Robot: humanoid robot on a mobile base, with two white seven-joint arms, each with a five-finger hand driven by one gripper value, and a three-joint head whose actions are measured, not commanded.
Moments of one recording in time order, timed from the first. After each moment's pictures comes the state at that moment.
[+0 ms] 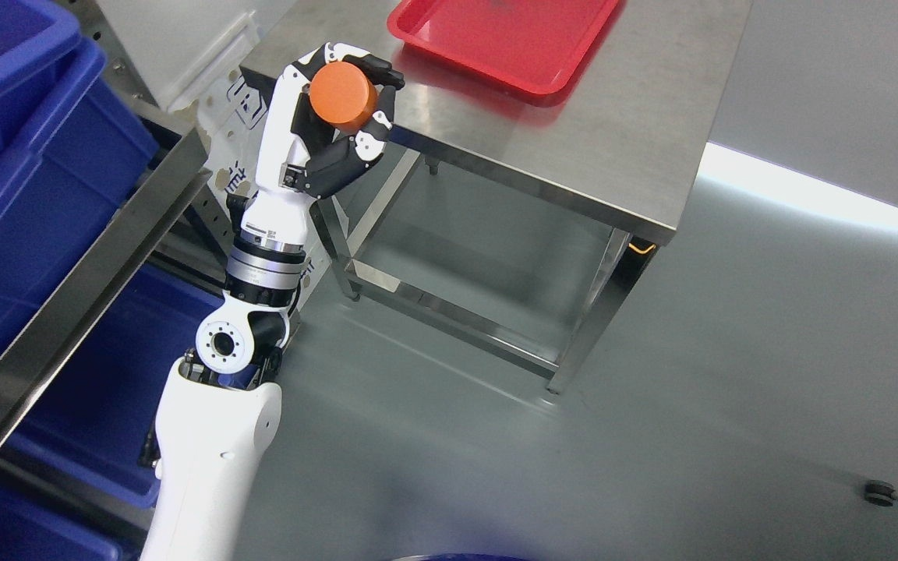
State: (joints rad) left arm -0.32 0.00 -0.18 -1.66 0.16 -0.37 -0.18; right arm 0.00 0.00 0.00 0.00 0.00 -0.02 -0.06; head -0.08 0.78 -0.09
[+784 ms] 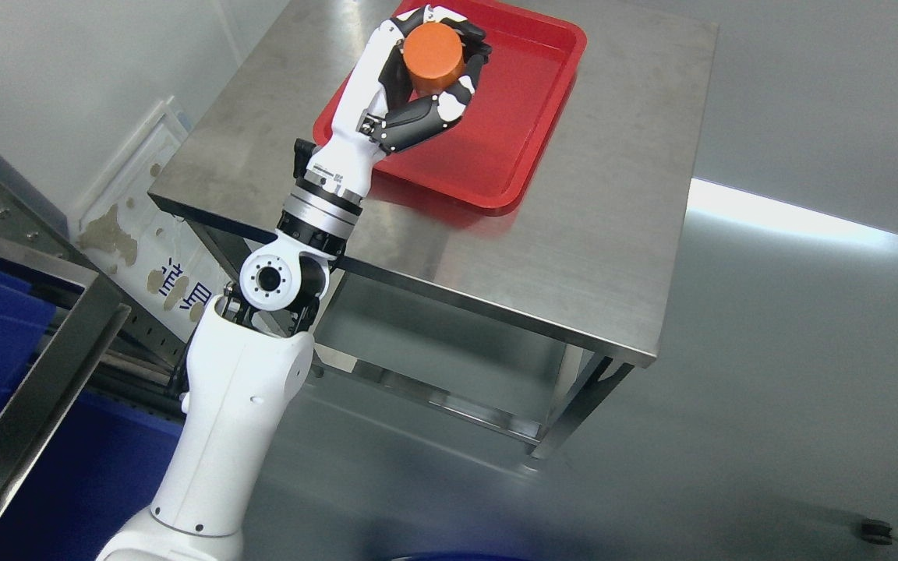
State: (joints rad) left arm -0.54 0.00 -0.32 -1.53 0.16 -0.15 -0.17; right arm 0.00 0.00 0.00 0.00 0.00 -0.02 -0.06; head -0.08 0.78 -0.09
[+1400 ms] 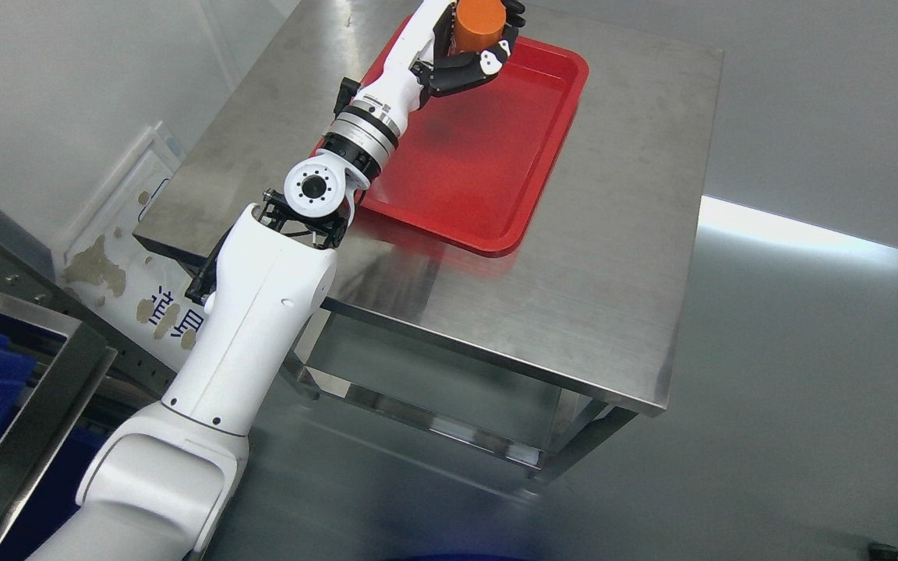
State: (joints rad) left arm -0.79 0.00 -0.43 -1.15 0.15 -0.08 -0.13; right arm 0.00 0.00 0.00 0.00 0.00 -0.02 -0.06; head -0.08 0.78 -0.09
